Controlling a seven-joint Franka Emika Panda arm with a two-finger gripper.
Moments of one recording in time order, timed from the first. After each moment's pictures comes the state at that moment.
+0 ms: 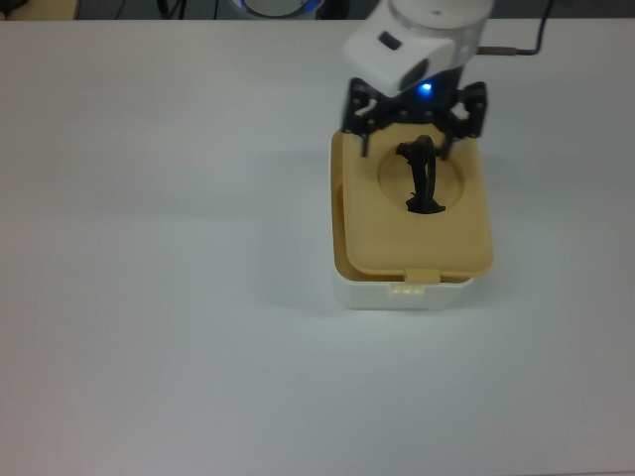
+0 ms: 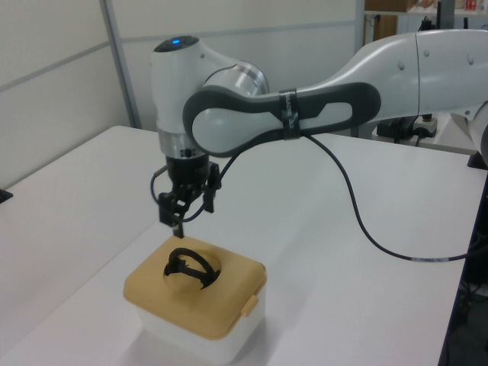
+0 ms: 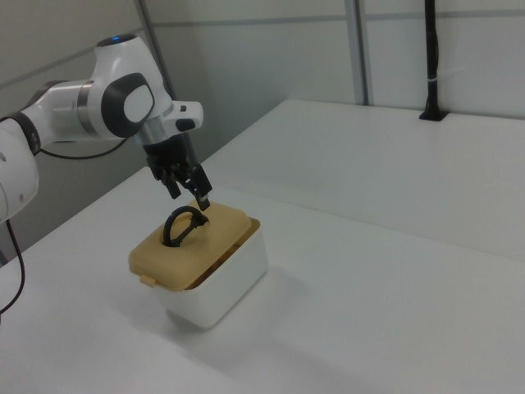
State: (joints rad) arm 0.09 0.33 0.27 -1.36 -0.12 1.75 0.37
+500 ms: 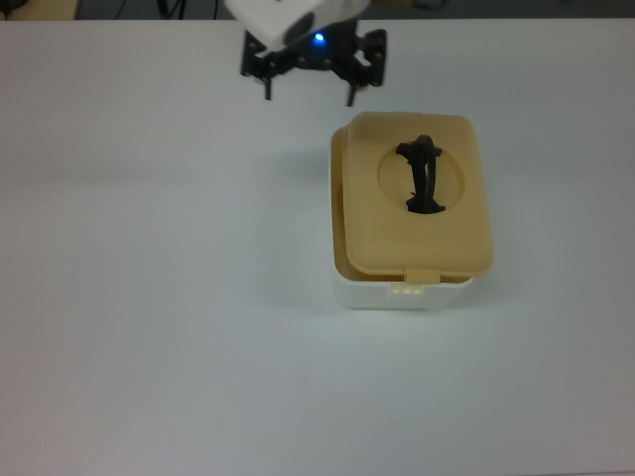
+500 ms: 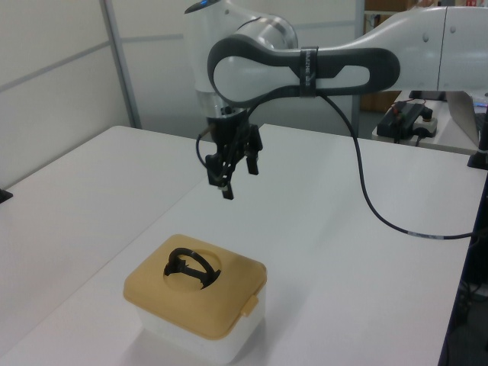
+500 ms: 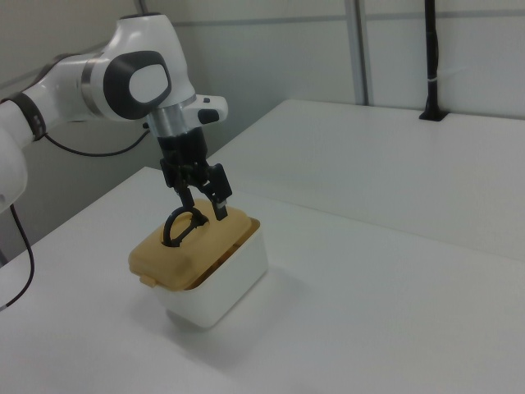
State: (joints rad) arm 0.09 0.25 0.10 -1.34 -0.08 1.52 0.18
